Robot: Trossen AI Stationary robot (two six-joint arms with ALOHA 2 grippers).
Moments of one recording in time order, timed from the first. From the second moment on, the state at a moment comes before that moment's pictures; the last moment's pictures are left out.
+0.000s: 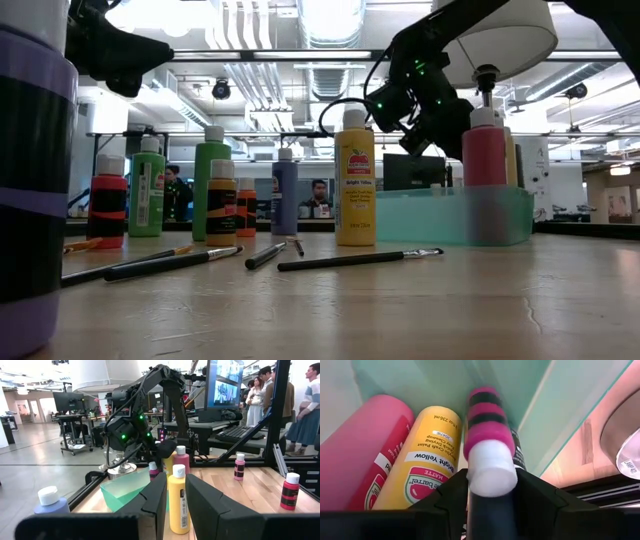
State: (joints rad) left arm 0.16 0.23 0.18 0.09 0.04 0.05; right arm -0.49 1.93 1.50 -1.53 -0.02 0.02
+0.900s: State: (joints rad) left arm 0.16 0.23 0.18 0.09 0.04 0.05; right arm -0.43 1.93 2.02 -1.54 -0.11 0.12
